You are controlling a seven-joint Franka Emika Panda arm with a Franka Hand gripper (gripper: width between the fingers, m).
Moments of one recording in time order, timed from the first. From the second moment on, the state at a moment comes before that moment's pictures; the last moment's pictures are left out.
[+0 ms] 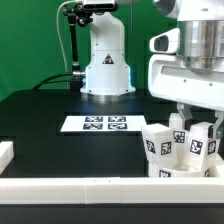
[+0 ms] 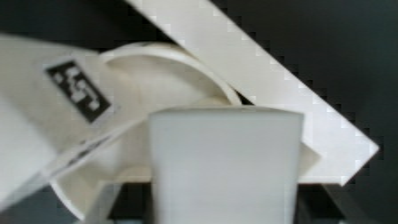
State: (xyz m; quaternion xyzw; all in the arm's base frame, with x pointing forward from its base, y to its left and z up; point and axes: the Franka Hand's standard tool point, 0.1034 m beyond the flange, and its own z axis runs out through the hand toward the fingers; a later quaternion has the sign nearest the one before) arm 0.626 0.111 0.079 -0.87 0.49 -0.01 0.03
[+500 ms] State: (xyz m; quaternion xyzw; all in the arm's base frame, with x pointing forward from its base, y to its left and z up) arm 0.626 0.114 0.079 -0.74 0.67 0.01 0.07
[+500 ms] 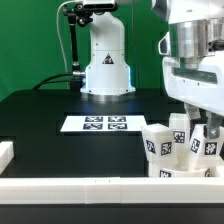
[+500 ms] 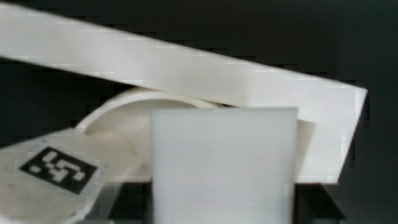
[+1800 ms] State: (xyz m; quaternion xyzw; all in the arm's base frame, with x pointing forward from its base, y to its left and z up) arm 0.632 0.115 0.080 -0.44 0.89 0.05 0.13
